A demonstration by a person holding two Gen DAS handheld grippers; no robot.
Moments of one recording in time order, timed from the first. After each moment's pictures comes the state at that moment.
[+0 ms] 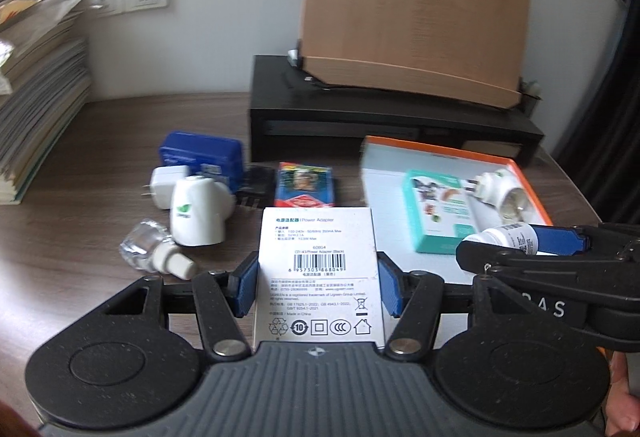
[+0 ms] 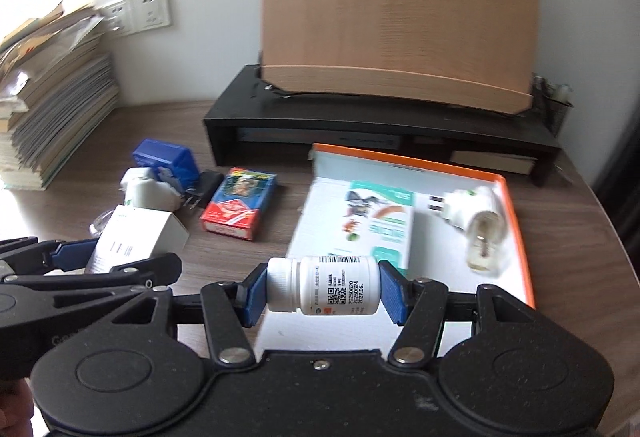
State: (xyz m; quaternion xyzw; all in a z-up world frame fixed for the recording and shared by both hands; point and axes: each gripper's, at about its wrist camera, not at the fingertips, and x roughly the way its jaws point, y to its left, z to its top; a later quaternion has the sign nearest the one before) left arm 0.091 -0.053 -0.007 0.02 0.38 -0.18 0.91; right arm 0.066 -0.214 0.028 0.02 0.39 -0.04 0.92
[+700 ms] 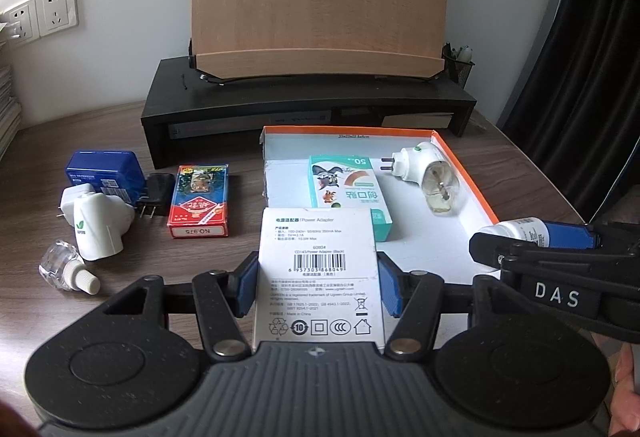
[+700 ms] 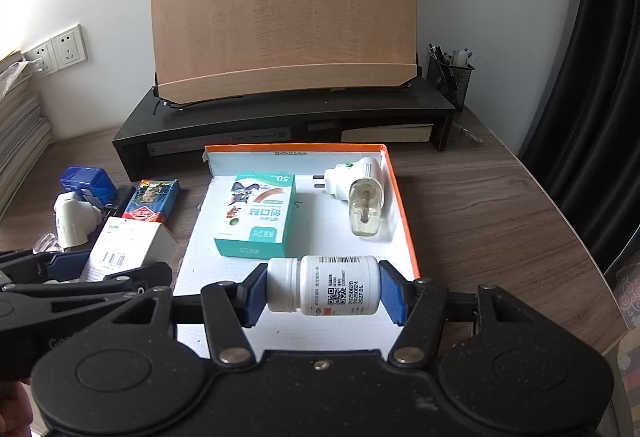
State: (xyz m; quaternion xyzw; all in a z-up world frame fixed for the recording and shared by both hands) left arm 0.080 -0.115 -0.012 0.05 0.38 -0.25 0.89; right arm 0.024 -0.281 0.031 0.06 0.38 -0.14 0.91
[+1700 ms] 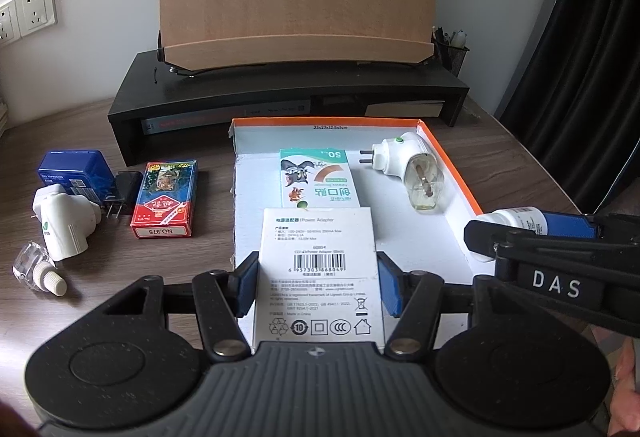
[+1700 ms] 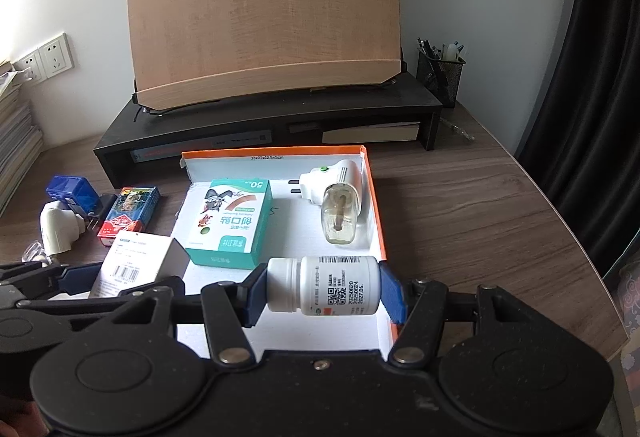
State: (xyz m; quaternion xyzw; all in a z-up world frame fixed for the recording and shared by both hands) left arm 0.082 -0.154 -0.019 0.06 0.39 -0.24 0.88; right arm 0.030 -0.314 0.026 0.07 0.38 -0.13 0.91
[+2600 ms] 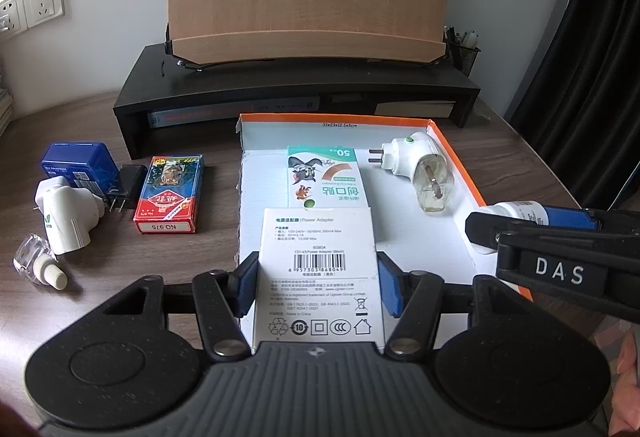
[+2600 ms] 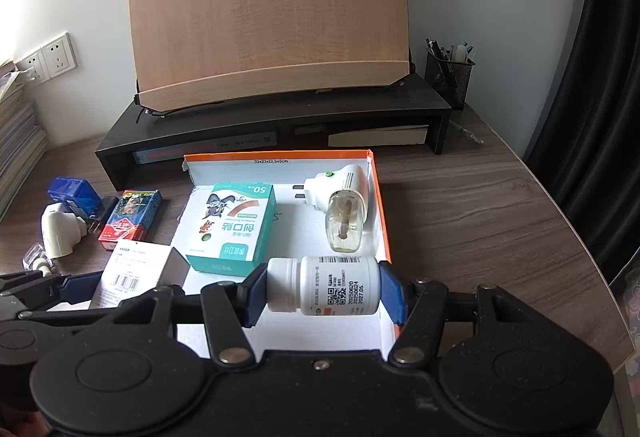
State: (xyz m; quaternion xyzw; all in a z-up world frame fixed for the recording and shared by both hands) left arm 0.086 -0.156 -0.022 0.05 0.40 -0.23 0.89; right arm 0.040 -0.319 0.023 0.07 0.38 -0.12 0.92
